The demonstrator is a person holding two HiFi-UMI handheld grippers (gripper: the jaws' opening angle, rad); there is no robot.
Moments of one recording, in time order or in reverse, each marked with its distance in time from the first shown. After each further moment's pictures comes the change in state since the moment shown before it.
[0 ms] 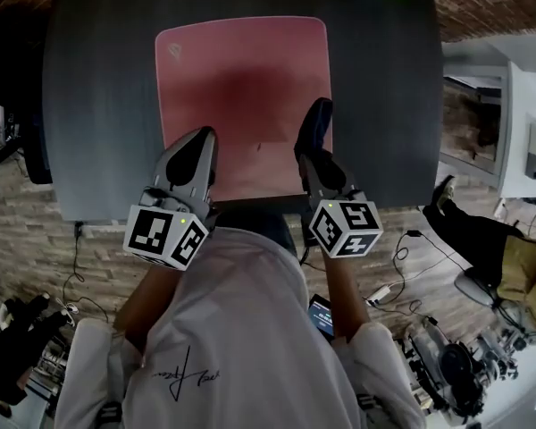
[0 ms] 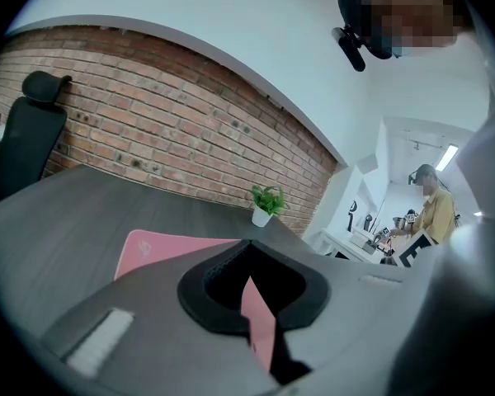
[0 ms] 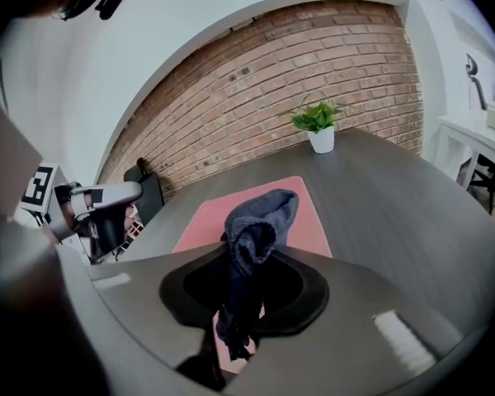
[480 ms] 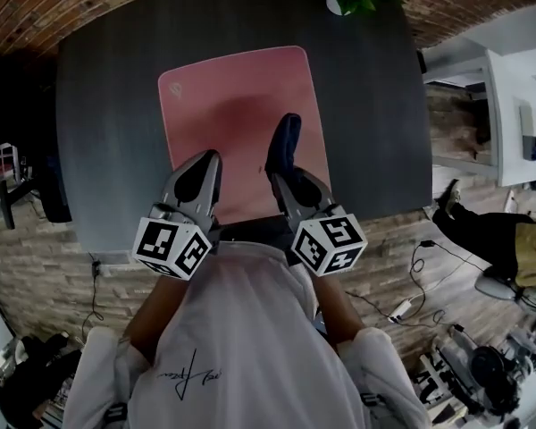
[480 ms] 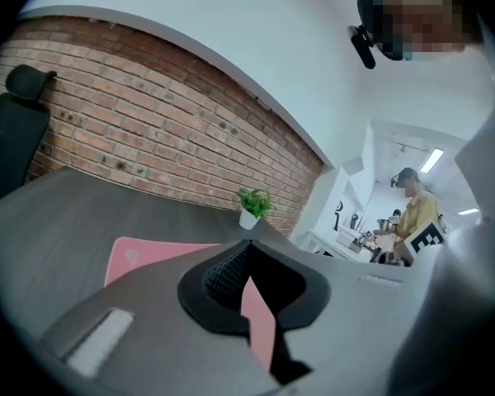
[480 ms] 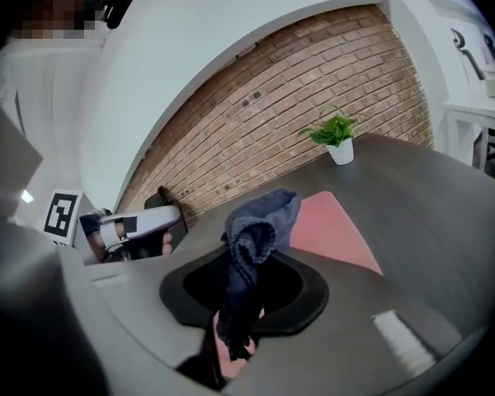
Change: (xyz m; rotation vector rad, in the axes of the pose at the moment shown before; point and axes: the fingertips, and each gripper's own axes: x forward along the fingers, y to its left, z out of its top) left arm -0.005 -0.021 0.011 0.014 -0.008 -0.089; right arm -0.019 0.064 0.028 0.079 -0.140 0.146
